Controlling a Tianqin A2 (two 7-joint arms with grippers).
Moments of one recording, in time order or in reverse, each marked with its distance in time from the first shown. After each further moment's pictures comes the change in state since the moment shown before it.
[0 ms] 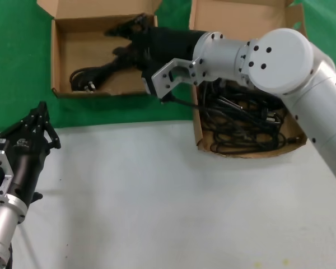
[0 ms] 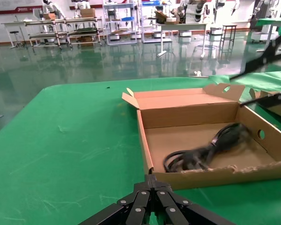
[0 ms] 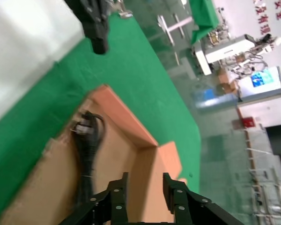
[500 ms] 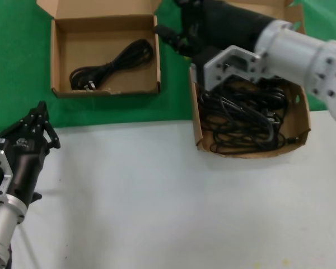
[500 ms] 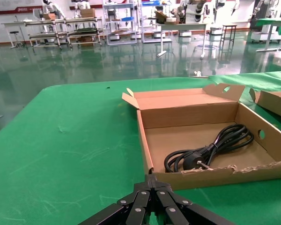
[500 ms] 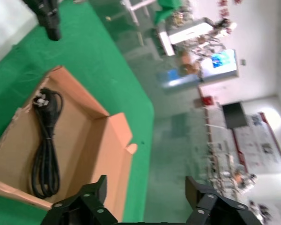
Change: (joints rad) left arm 0.000 0.000 0.000 0.000 0.000 0.000 0.000; right arm -0.197 0.218 0.144 0.505 -0.157 0.001 0.276
